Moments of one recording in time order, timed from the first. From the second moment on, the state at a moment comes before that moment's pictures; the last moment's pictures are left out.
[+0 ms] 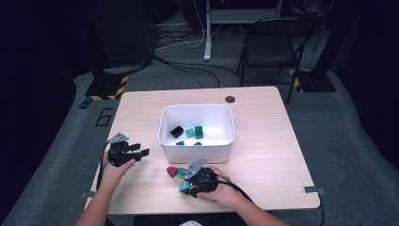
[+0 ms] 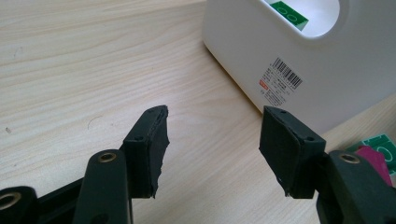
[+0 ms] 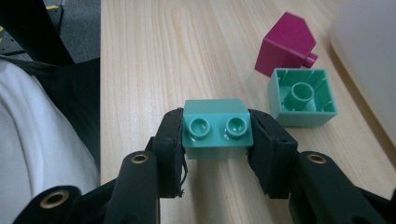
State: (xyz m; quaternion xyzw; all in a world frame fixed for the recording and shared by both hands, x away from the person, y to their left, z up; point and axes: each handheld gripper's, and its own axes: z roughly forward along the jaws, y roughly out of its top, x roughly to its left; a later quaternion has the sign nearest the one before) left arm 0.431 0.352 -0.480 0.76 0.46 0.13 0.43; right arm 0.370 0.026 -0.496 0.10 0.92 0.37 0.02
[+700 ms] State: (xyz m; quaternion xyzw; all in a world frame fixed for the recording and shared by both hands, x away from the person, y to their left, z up) left arm 0.432 0.352 -0.481 0.76 0.46 0.14 0.44; right arm 0.379 0.011 -0.436 0.12 0.91 0.39 0.00
